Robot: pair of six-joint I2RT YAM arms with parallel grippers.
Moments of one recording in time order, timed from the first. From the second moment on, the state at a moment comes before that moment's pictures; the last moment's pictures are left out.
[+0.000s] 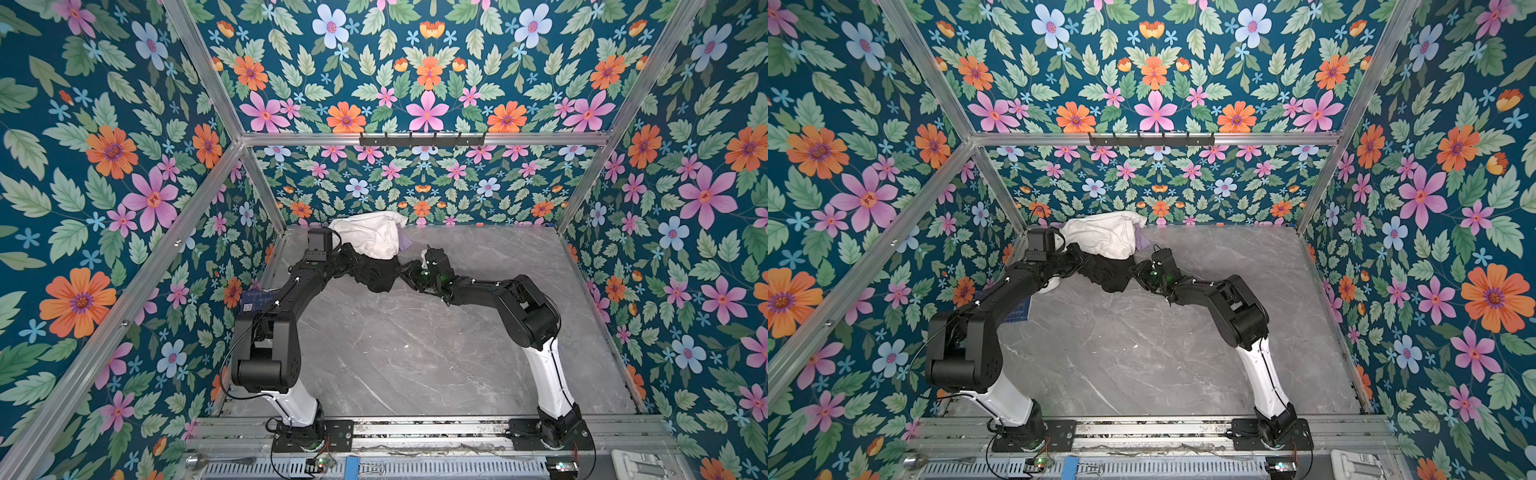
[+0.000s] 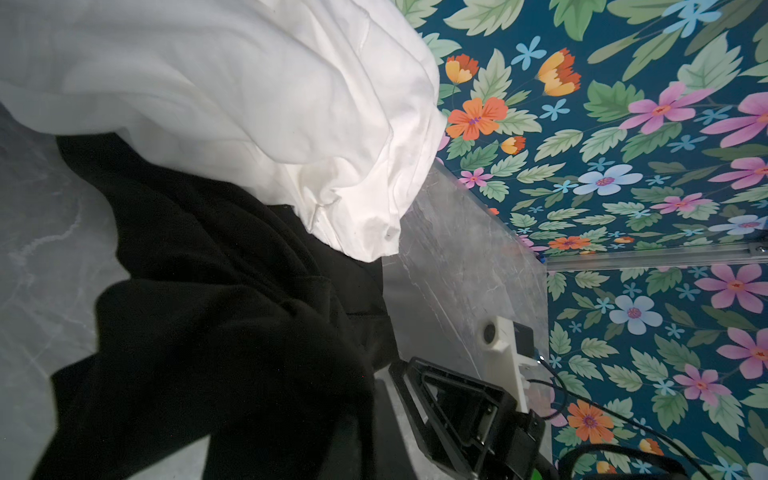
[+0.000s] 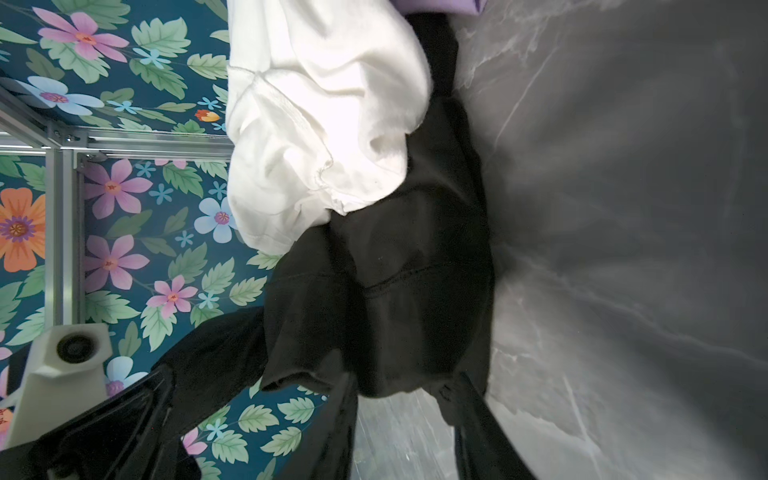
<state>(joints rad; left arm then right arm) -0.12 1.66 1.19 -0.17 0.38 -0.70 0.59 2.25 1.45 0.37 -0.30 1.26</state>
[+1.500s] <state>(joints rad) -0.12 1.66 1.25 -0.18 0.37 -0.70 0.59 2.22 1.58 0.29 -0.30 1.21</state>
